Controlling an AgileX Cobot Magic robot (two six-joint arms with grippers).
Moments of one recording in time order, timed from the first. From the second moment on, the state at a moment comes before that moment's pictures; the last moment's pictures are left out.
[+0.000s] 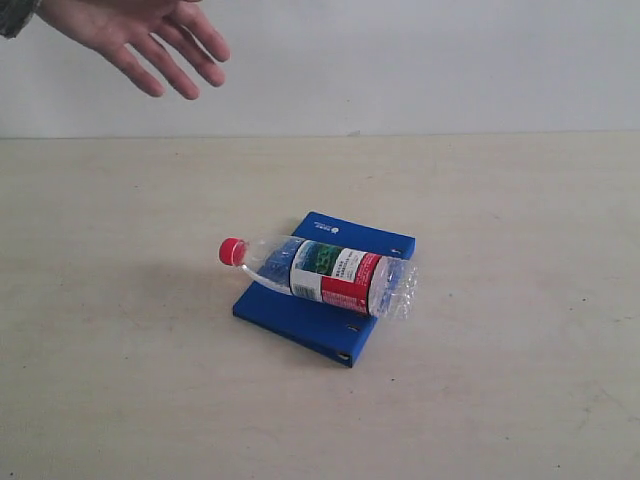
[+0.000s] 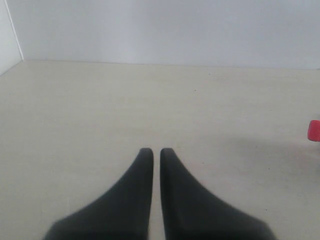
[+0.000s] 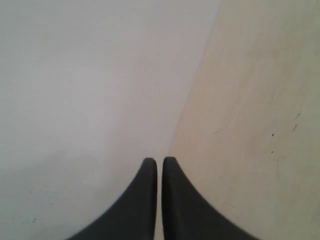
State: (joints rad) left arm 0.06 0.00 0.00 0.10 0.31 -0.11; right arm -0.12 0.00 0.00 0.19 0.20 1.04
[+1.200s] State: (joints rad) left arm 0.06 0.00 0.00 0.10 0.31 -0.11; right arm 0.48 1.36 -0.82 0.64 0.37 -1.11
